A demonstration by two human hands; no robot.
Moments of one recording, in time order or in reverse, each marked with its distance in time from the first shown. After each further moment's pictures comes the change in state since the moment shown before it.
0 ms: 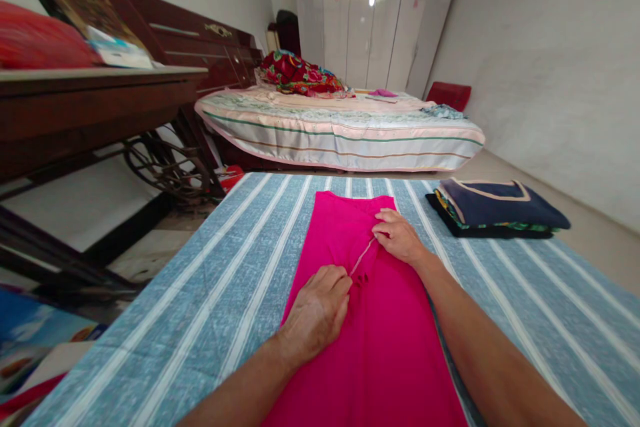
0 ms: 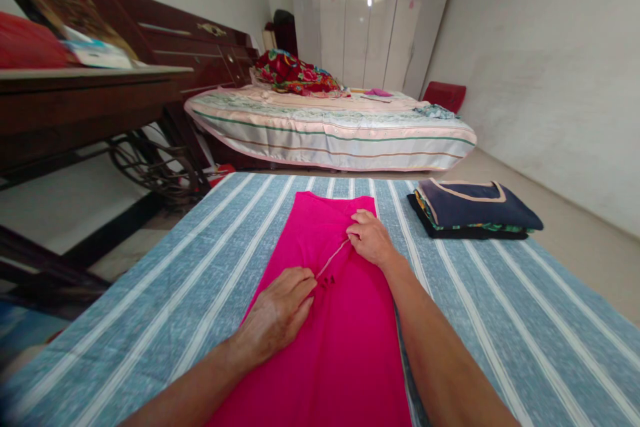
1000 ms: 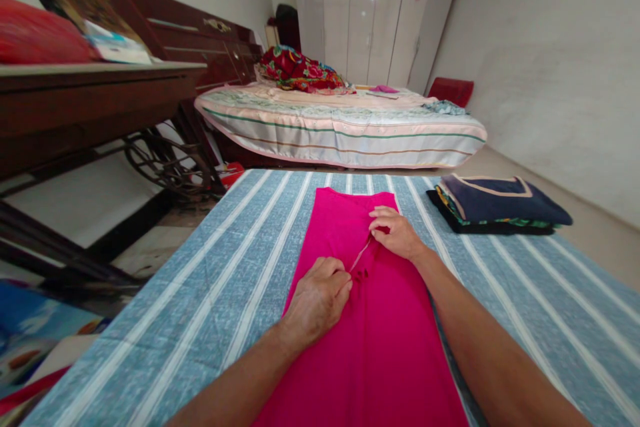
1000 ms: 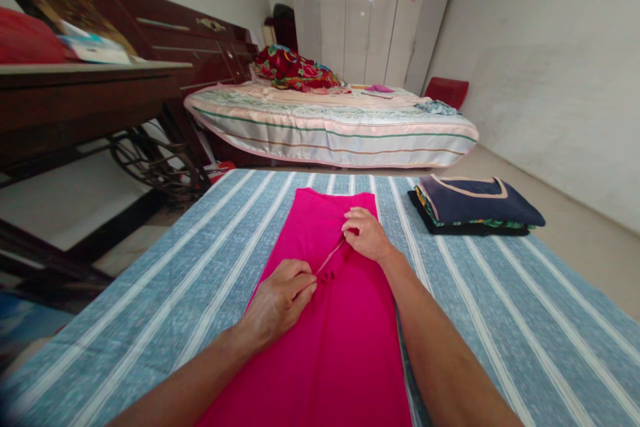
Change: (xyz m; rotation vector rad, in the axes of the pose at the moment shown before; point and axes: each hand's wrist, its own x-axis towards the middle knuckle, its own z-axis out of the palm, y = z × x) left_hand 0.007 -0.003 0.000 -0.088 0.023 -0.077; right_hand 0.005 -0.010 -0.003 0.274 0.029 0.060
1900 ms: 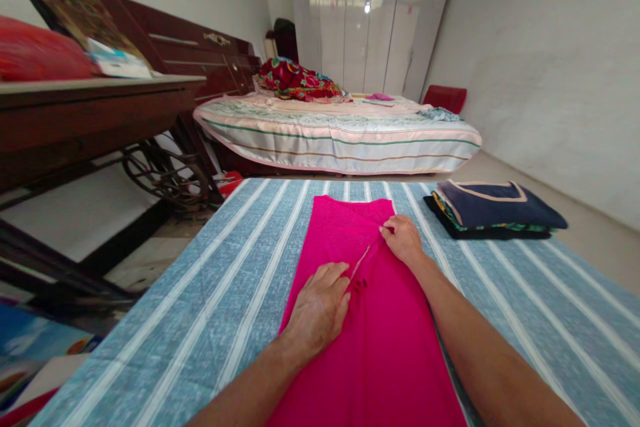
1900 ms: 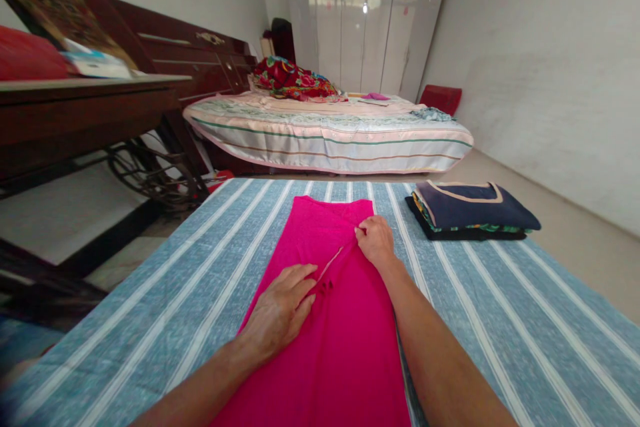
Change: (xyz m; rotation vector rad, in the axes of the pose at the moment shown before) left_hand 0.000 -0.001 0.005 0.120 0.022 0.007; right_hand -0.006 0.022 0.008 -0.286 0.142 0.340
